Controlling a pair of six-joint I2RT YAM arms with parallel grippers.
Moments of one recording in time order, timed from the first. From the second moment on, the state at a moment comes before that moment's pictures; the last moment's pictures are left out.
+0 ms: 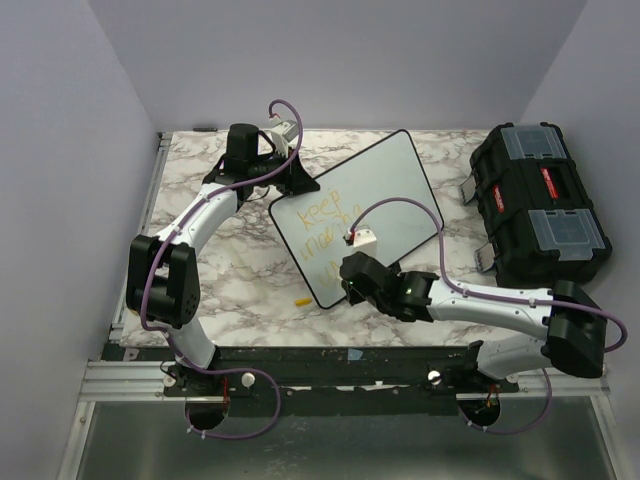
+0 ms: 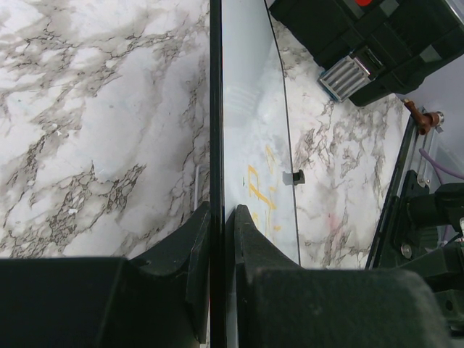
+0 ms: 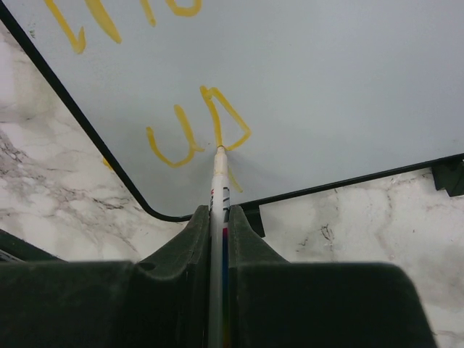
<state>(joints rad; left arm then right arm) -0.27 1.70 1.34 -0.12 0.86 -0.15 1.13 1.34 0.84 -0.28 0.48 0.60</state>
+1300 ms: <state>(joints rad) -0.27 1.70 1.34 -0.12 0.86 -0.15 0.94 1.12 0.72 -0.20 0.37 0.53</state>
